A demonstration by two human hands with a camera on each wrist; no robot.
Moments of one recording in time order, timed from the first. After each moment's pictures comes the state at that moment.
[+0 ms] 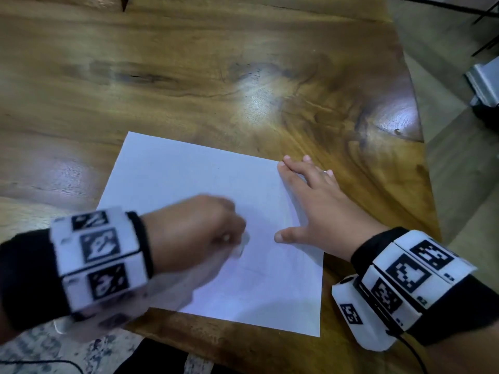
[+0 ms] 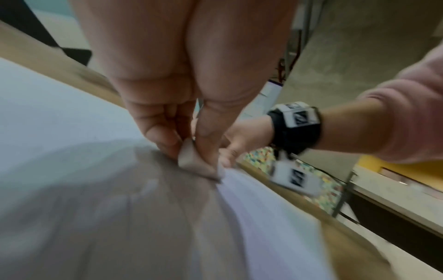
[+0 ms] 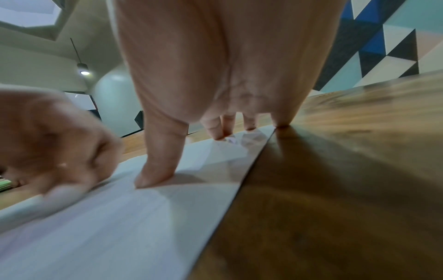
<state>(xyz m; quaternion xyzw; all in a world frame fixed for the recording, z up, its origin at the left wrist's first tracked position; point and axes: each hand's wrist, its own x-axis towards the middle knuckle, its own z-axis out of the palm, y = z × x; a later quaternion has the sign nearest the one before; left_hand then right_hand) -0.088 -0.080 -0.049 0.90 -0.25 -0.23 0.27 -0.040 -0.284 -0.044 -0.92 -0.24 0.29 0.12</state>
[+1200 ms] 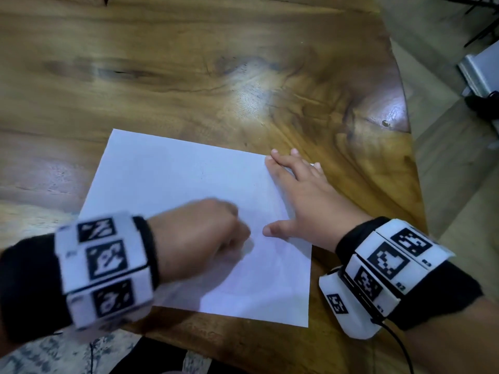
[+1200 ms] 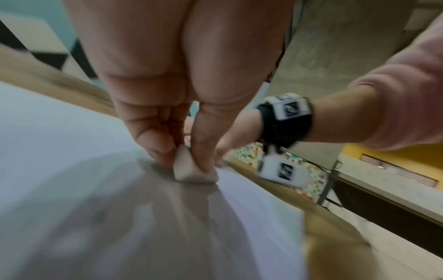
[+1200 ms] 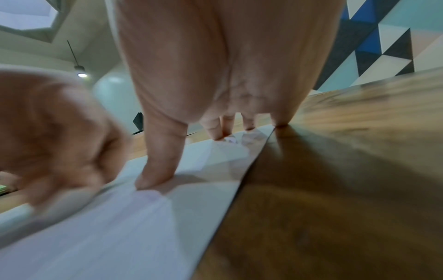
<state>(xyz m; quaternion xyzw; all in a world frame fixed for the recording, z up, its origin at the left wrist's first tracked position) -0.093 -0.101 -0.048 0.91 -0.25 -0.24 0.24 -0.039 -0.287 -0.047 -0.92 -0.25 0.29 0.12</state>
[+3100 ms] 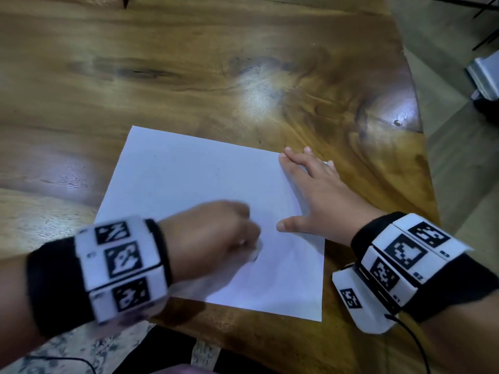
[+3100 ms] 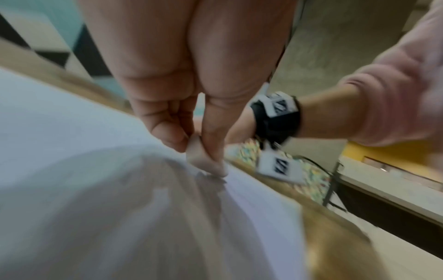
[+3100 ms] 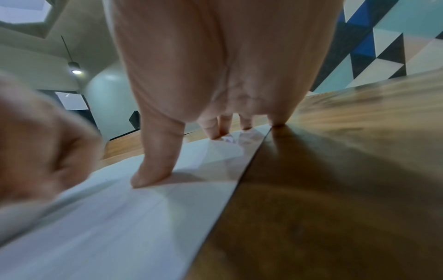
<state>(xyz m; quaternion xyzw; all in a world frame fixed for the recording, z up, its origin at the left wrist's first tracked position) -0.106 -0.093 -0.041 0.89 -0.28 -0.25 0.26 -0.041 -0.285 -0.046 -0.92 -0.24 0.29 0.12</state>
